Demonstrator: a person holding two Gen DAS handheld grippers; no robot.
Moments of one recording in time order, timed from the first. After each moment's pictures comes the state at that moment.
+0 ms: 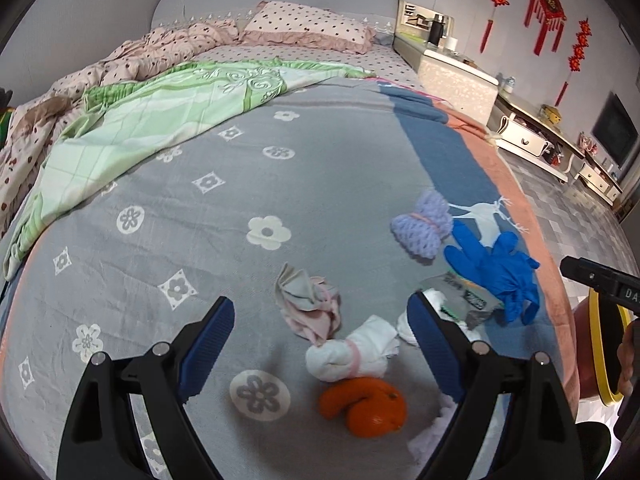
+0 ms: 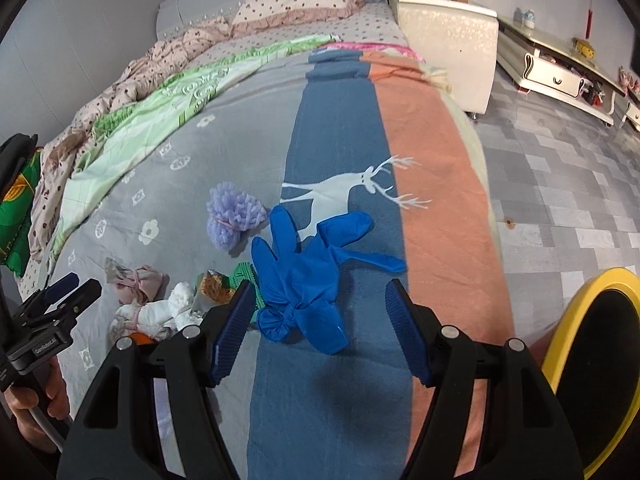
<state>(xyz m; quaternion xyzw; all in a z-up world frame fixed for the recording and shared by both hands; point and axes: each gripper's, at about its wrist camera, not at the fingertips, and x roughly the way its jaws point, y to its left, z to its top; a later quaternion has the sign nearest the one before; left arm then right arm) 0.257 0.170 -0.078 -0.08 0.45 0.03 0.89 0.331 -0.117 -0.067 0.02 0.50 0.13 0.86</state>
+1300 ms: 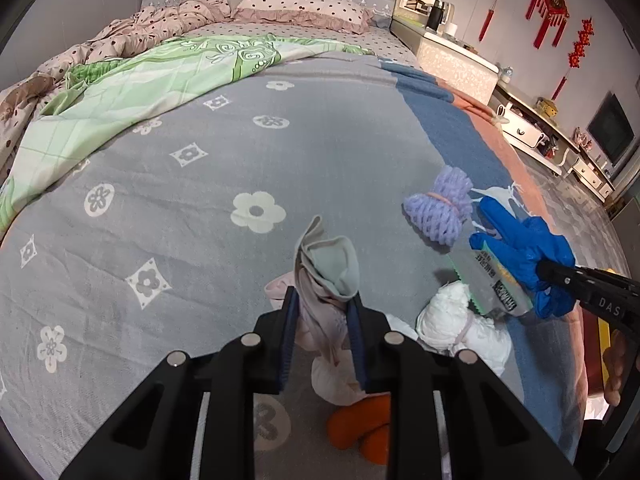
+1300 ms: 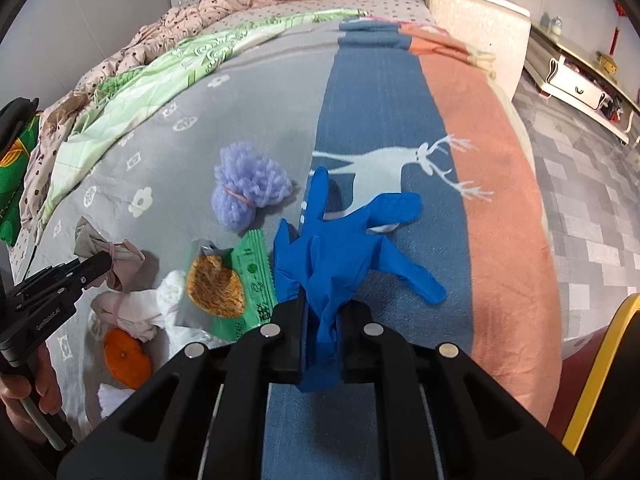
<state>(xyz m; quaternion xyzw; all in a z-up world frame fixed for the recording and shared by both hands) 0.280 0.179 -0.115 -0.10 0.47 0.01 0.88 0.348 -0.073 -0.107 -0.02 0.51 0.15 0.84</state>
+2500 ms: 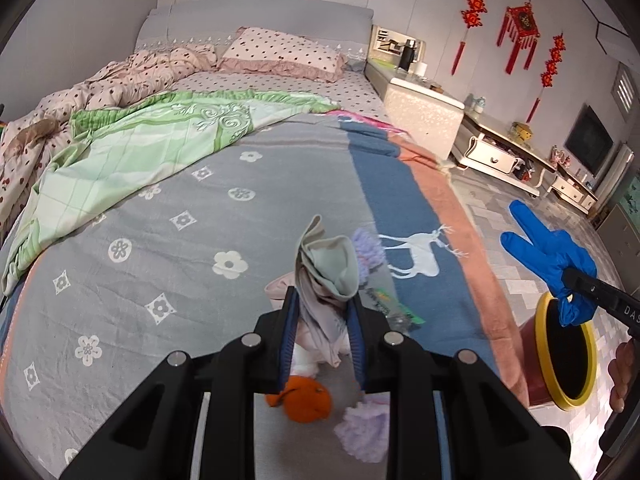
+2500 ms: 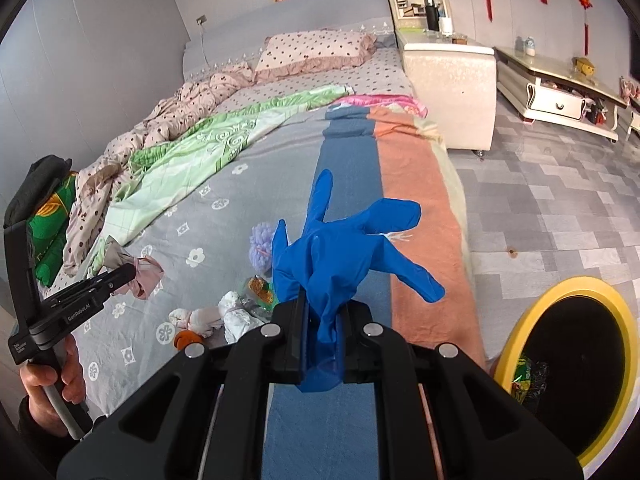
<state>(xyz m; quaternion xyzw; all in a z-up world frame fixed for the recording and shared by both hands) 0.232 0.133 -0.004 -0.09 0.40 -0.02 0.91 0.259 -0.172 0.028 0.05 0.41 0.16 0.89</state>
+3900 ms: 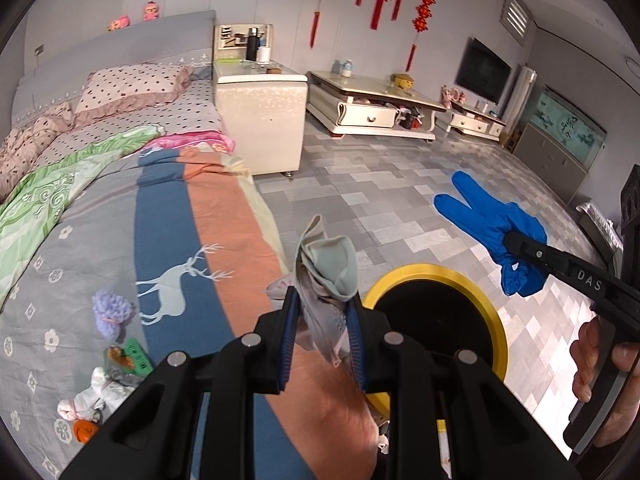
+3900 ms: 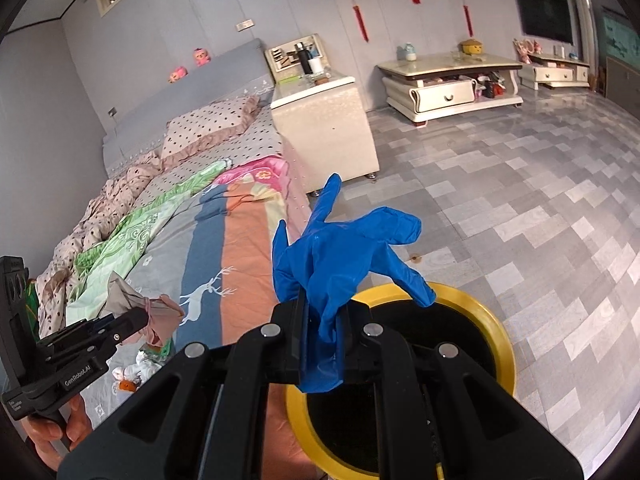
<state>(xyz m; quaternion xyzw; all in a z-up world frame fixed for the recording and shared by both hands) 0.255 -0.170 0.042 0.00 0.40 -0.21 0.89 0.198 -0.456 0.070 0.16 0.35 0.00 0.92</state>
